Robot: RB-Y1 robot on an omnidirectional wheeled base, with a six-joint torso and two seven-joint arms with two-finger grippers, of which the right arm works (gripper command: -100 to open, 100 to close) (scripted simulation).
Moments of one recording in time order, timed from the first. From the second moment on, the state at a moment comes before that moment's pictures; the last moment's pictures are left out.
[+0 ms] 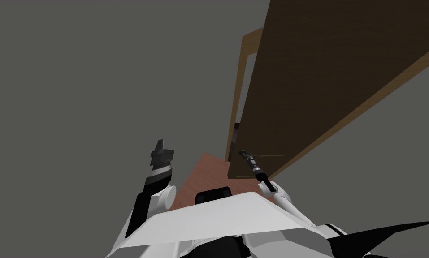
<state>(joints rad) 0.11 -0.47 -0.01 -0.86 -0.10 -0.79 -0.30</state>
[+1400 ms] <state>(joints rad) 0.23 -0.55 0.06 -0.83 -0.08 -0.98 -0.39</state>
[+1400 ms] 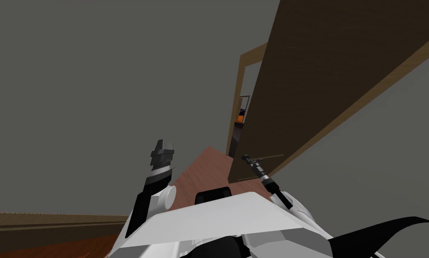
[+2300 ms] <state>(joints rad) 0.27 -0.59 0.08 -0.80 -0.08 -1.07 -0.42</state>
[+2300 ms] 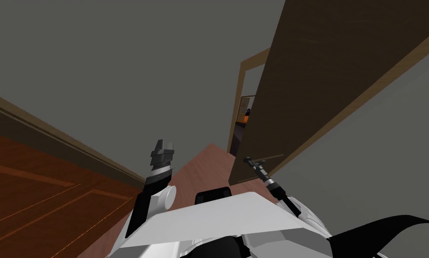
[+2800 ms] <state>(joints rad) 0.27 -0.60 0.09 -0.77 -0.08 -1.12 -0.44</state>
